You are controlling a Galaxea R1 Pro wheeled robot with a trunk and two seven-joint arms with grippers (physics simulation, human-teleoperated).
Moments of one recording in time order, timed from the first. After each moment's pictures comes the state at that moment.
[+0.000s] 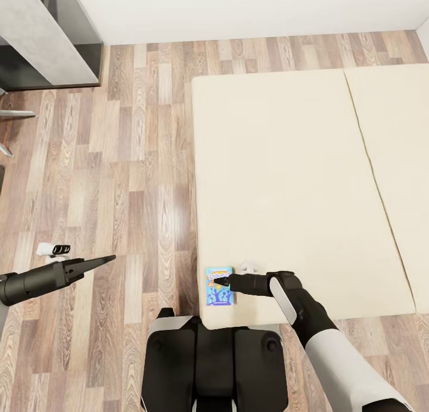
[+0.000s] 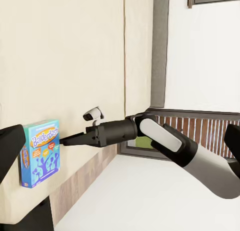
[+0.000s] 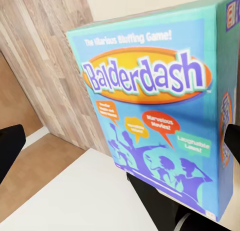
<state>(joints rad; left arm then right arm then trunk) -0.50 0.35 0.41 -1.42 0.20 1.01 -1.57 -0.73 0.05 0.16 -0.84 -0.36 0.76 0.46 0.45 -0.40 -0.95</state>
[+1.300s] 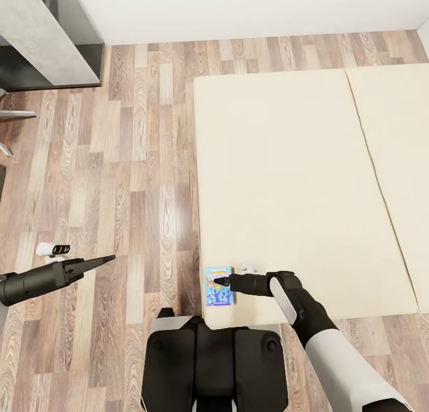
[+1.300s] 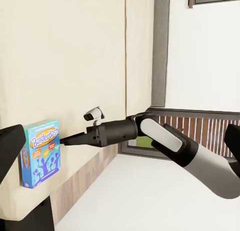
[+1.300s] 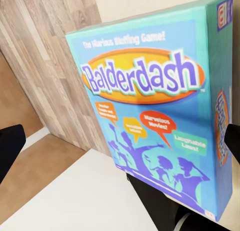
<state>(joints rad) -0.50 0.35 0.42 -1.42 0.20 1.01 -1.57 -0.73 0.05 0.16 -0.84 -0.36 0.77 0.46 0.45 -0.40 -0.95</state>
